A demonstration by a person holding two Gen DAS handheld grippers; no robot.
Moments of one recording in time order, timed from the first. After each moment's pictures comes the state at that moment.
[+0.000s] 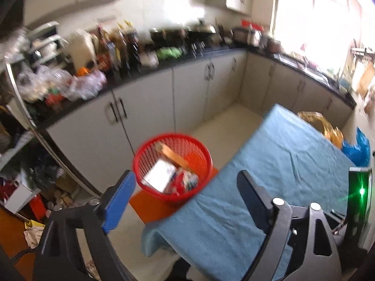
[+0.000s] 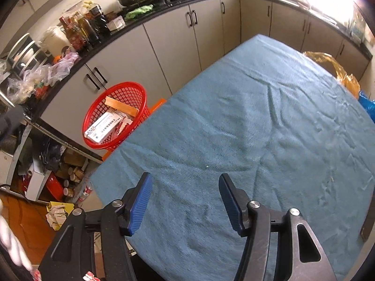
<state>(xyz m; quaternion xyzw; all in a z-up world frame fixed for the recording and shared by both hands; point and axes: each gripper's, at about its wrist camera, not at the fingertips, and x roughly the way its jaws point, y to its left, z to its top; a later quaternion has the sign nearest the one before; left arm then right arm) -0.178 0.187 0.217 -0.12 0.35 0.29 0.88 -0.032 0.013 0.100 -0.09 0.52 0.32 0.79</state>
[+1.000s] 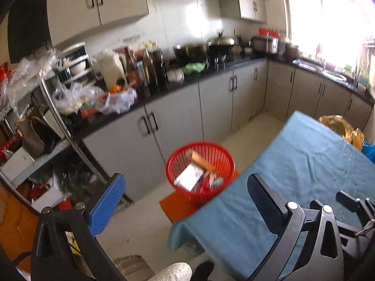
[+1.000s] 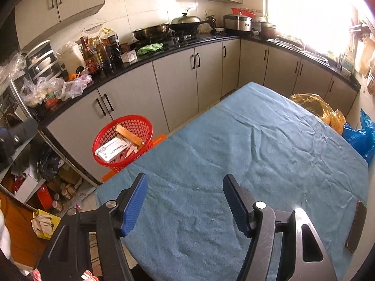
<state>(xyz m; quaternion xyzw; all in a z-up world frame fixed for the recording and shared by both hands) -0.211 0.154 0.242 -0.07 0.35 0.37 0.86 -0.076 -0.012 0.153 -0.10 0.40 0.33 0.85</state>
